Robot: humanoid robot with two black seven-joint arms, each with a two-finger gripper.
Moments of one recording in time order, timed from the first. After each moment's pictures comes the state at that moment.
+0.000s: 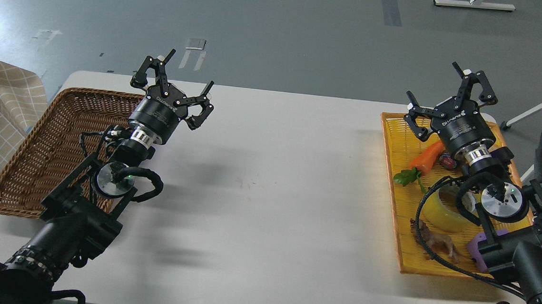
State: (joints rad) left arm -0.46 0.10 -1.27 -0.86 0.22 -0.49 -0.15; right arm 0.58 -0.11 1.38 0.72 -0.35 0.49 -0.02
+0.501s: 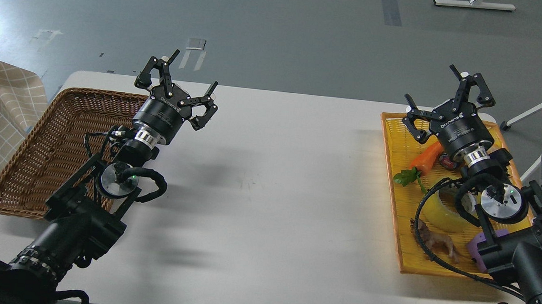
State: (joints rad) left arm -0.46 0.09 -1.27 -0.87 0.22 -0.49 -0.15; right arm 0.58 -0.11 1.38 0.73 -0.35 0.49 -0.02
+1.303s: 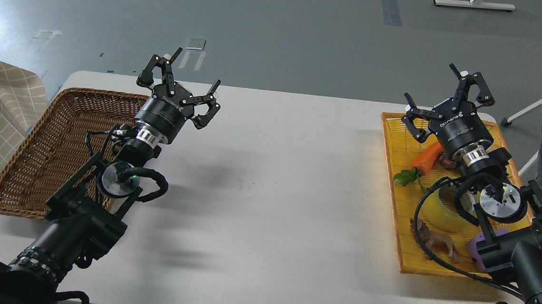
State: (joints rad) left arm -0.45 0.09 -1.27 -0.89 0.22 -0.49 -0.15; right arm 0.58 -0.10 1.39 0.73 -0.35 0.49 -0.02
